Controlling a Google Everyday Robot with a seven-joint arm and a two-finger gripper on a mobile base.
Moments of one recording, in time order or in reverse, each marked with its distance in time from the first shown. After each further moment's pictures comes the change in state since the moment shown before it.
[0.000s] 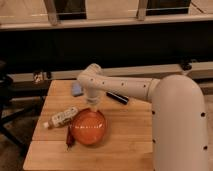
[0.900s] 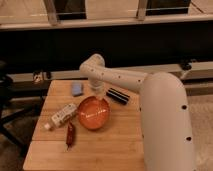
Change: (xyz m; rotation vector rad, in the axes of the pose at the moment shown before) arm -0.018 0.082 -0.011 -0.090 -0.061 0.121
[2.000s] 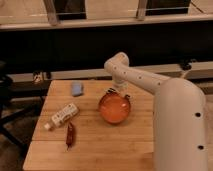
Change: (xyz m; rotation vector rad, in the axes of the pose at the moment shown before) arm -0.124 0.083 0.026 -0.036 -0.091 0.195
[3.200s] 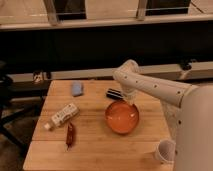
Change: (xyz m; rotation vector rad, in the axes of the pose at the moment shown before) arm -0.062 -0.035 0.000 -0.009 0.003 -0.002
